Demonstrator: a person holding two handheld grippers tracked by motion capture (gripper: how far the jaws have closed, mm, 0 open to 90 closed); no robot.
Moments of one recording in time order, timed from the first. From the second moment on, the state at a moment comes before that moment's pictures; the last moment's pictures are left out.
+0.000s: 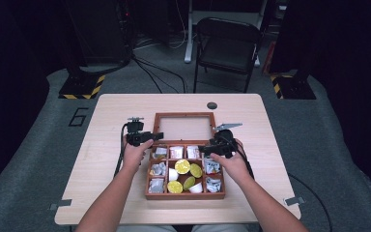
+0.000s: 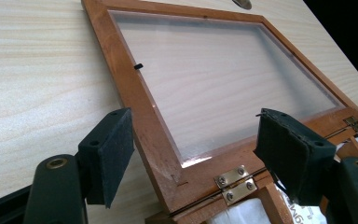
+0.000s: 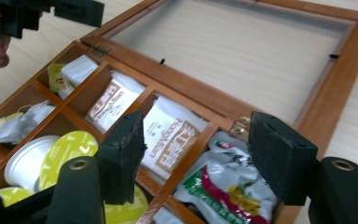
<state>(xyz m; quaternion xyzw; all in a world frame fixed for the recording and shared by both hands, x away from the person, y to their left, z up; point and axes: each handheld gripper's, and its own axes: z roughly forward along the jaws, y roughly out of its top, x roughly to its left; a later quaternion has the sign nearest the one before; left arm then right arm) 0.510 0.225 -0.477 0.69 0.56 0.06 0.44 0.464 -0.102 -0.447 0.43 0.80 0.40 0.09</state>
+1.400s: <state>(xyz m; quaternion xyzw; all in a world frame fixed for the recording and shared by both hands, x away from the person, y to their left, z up) 0.507 0.227 -0.470 0.70 0.56 0.07 0.45 0.417 -0.036 -0.465 0.31 0.87 0.39 0.07</state>
